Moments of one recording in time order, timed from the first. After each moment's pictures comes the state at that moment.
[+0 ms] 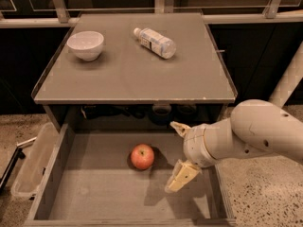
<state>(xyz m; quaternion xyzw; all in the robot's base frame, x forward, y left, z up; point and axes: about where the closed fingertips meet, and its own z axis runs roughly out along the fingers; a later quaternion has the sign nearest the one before) 0.436 -0.066 0.729 -0.62 0.70 0.15 0.32</state>
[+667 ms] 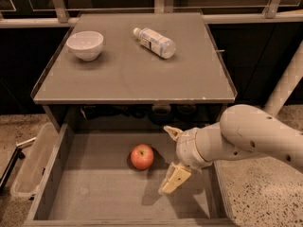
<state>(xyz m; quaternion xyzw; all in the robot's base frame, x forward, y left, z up) 0.439 -0.051 0.707 -0.62 0.69 0.17 0.32</state>
